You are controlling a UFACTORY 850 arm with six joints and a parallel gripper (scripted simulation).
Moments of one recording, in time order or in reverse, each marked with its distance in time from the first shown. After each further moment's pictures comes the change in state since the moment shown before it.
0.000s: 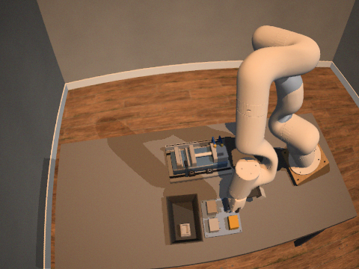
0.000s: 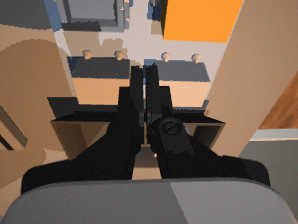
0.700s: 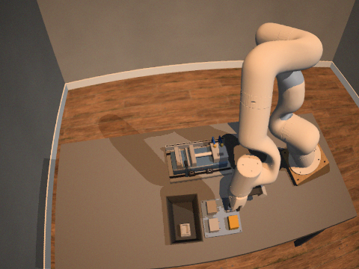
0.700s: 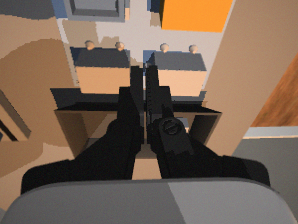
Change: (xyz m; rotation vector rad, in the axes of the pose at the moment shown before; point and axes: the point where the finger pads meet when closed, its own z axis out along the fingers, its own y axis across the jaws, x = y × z) arm 0.000 0.000 -0.018 0.000 -0.003 0.000
